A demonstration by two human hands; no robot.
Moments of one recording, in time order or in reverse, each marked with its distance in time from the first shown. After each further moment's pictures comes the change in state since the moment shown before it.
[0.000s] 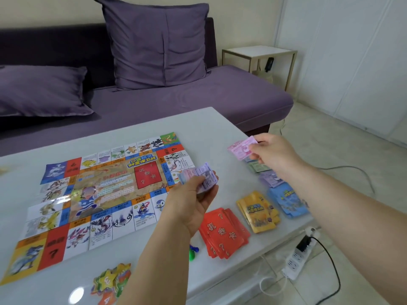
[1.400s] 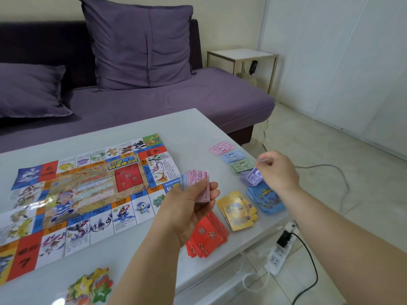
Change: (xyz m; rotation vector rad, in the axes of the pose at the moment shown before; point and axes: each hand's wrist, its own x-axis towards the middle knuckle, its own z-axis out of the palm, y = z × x) left_hand -0.017 -0.013 0.012 0.292 -0.125 -0.076; right_hand -0.019 0.055 -0.030 -0.320 0.266 0.132
